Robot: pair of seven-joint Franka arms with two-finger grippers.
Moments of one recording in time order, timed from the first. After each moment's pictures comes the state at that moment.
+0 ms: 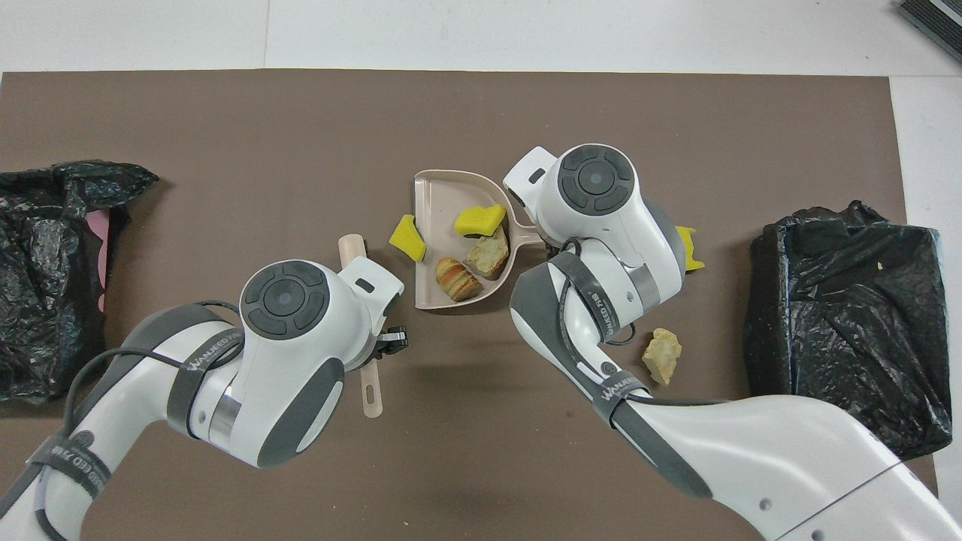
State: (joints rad) left arm -0.30 0.03 -0.25 -2.14 -0.06 2.08 -0.64; right arm 0.29 0.49 0.15 -1.61 -0.17 2.14 -1.03
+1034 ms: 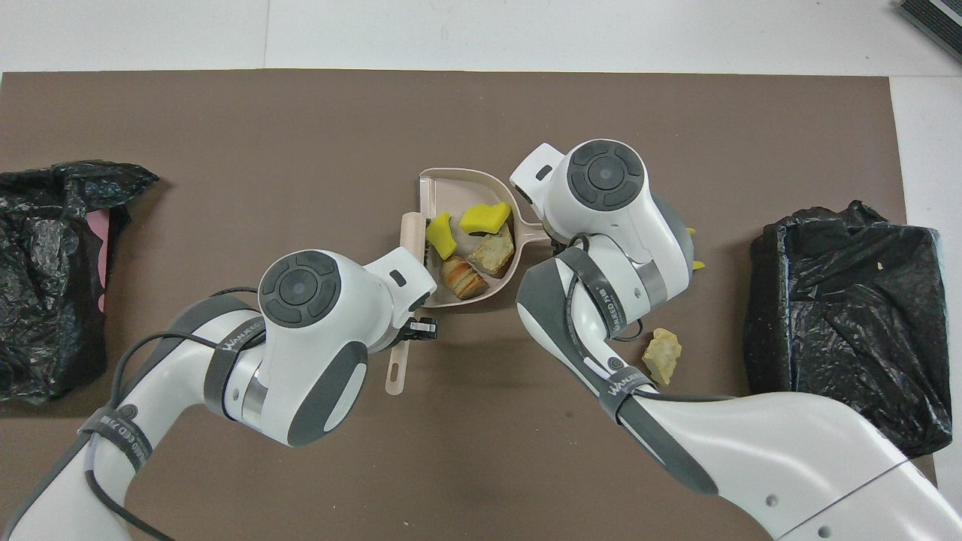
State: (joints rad) left arm -0.33 0.14 -0.27 -2.00 -0.22 2.15 -0.37; right arm 0.28 0.49 0.15 -1.61 -0.17 2.14 -1.06
